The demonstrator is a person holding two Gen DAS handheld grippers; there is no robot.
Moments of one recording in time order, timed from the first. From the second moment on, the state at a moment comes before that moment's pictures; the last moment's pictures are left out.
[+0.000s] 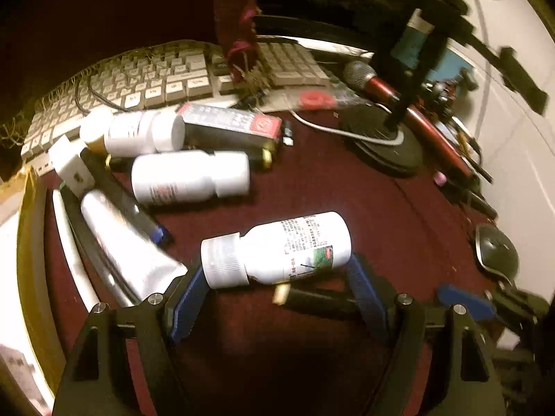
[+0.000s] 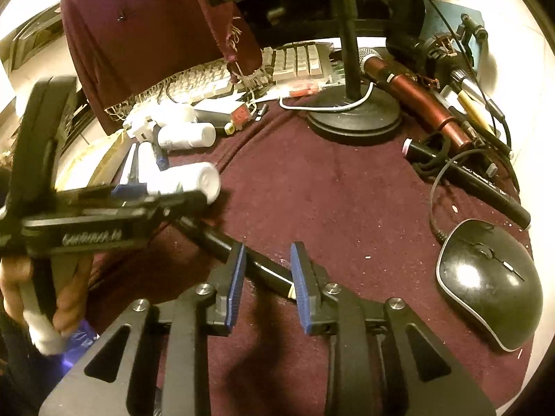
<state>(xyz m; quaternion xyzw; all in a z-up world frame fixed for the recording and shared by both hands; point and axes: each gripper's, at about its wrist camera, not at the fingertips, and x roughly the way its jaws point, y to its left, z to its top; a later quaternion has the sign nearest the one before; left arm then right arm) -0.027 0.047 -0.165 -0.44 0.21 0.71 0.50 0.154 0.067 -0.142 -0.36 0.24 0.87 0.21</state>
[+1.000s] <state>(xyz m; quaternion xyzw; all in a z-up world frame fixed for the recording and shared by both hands) -0.010 0.006 -0.169 -0.43 0.16 0.75 0.48 0.131 0.048 -0.145 -0.38 0.22 0.87 0.21</state>
